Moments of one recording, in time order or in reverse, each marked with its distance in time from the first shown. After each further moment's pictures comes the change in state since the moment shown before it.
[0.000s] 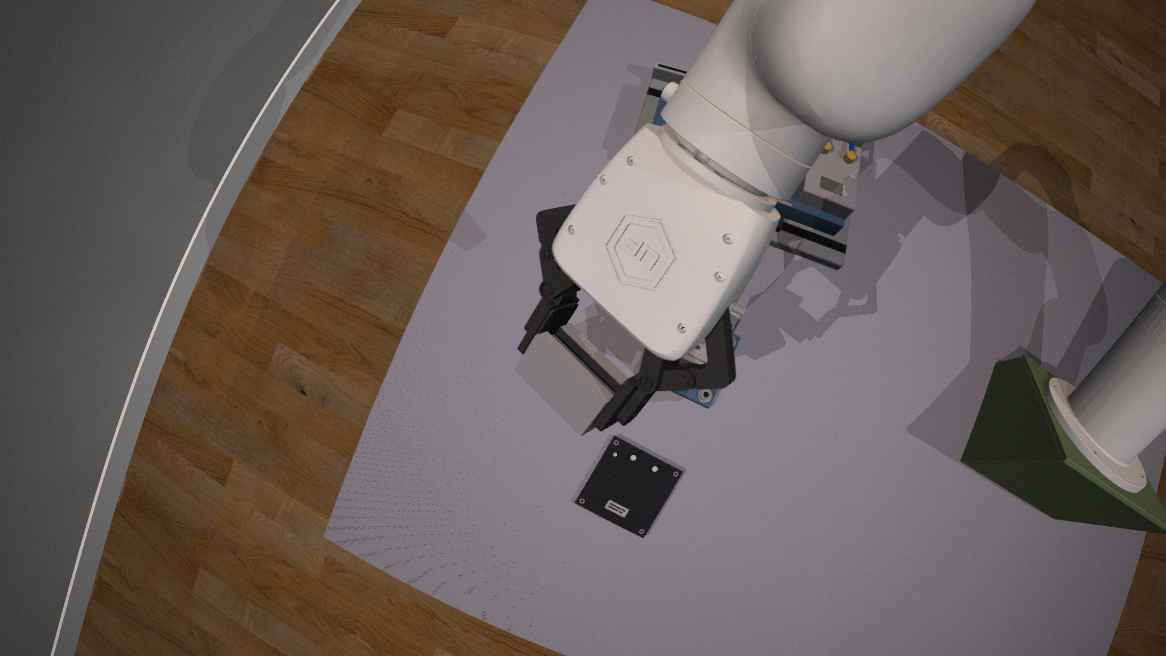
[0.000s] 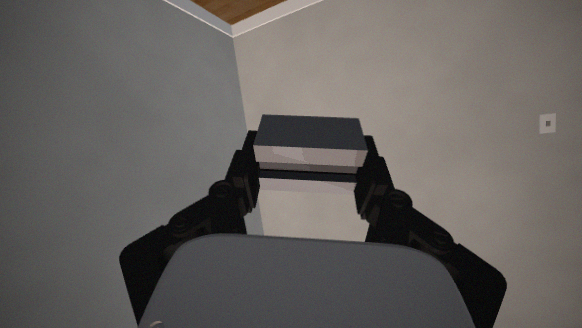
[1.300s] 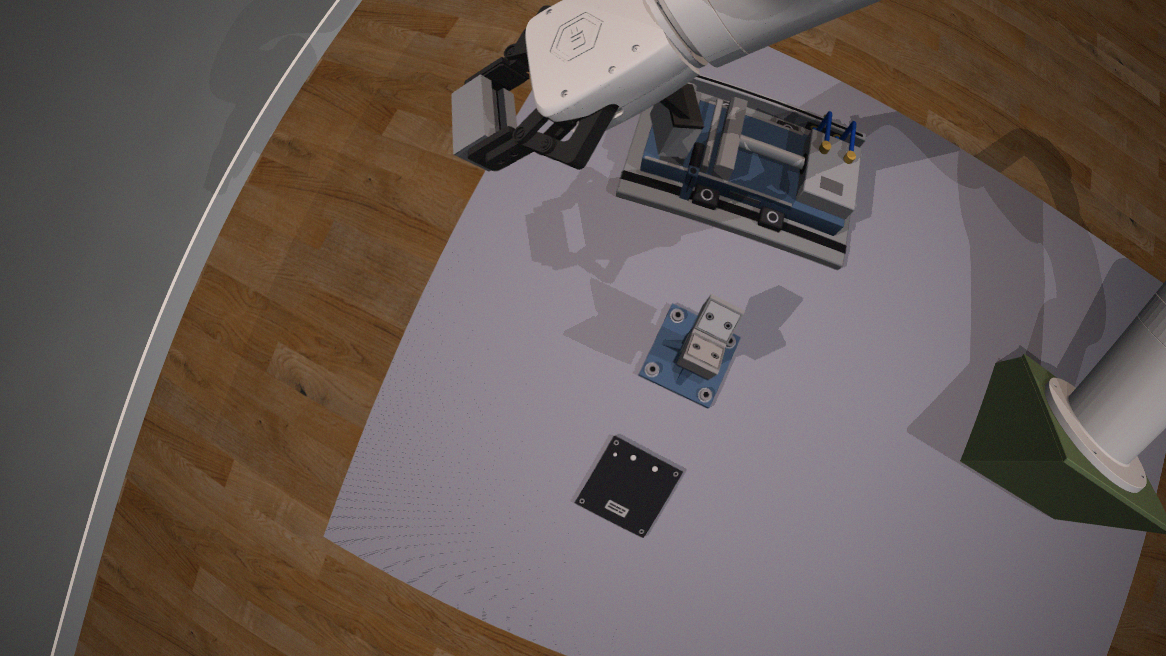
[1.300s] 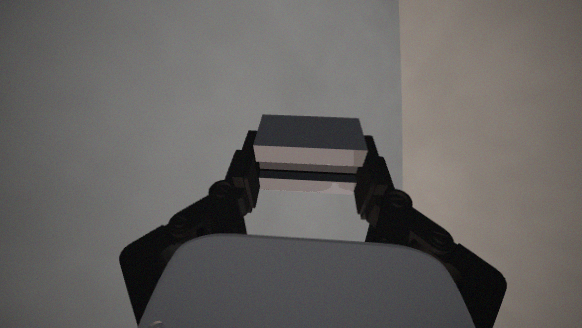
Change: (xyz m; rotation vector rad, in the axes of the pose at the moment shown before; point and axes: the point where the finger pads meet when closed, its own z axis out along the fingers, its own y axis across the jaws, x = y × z) arm 0.029 -0.170 -0.081 0.521 -0.169 0.340
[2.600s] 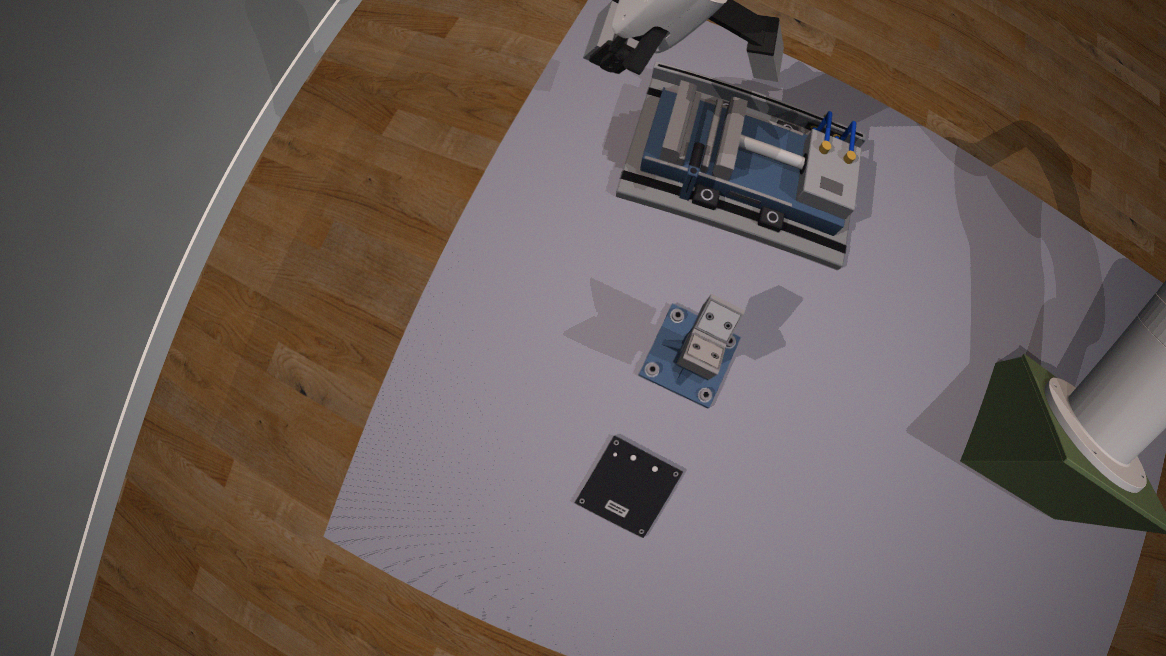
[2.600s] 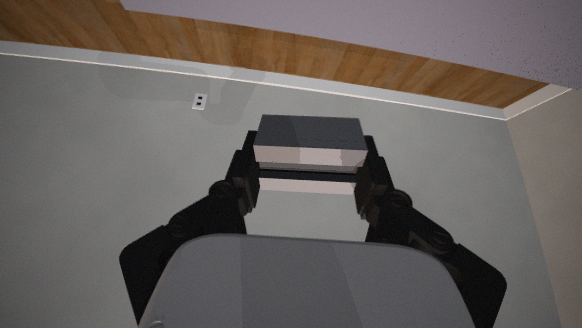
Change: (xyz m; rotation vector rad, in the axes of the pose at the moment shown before) arm 0.111 -0.127 -0.065 0.379 0.492 0.212
